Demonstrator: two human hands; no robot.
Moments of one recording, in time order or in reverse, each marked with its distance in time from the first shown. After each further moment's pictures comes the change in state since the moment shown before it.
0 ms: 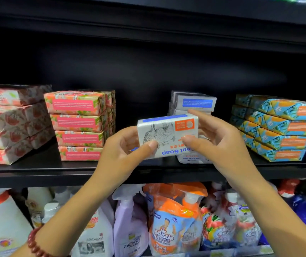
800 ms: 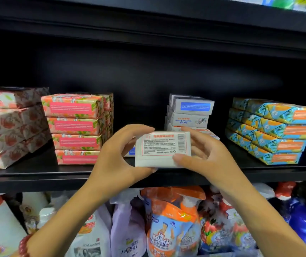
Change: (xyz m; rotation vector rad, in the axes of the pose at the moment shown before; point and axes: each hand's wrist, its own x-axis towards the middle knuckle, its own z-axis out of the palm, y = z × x) left_hand 0.002 -0.004 -0.011 0.333 -0.085 0.295; right_hand -0.008 0.014 0.009 0.095 -0.100 0.167
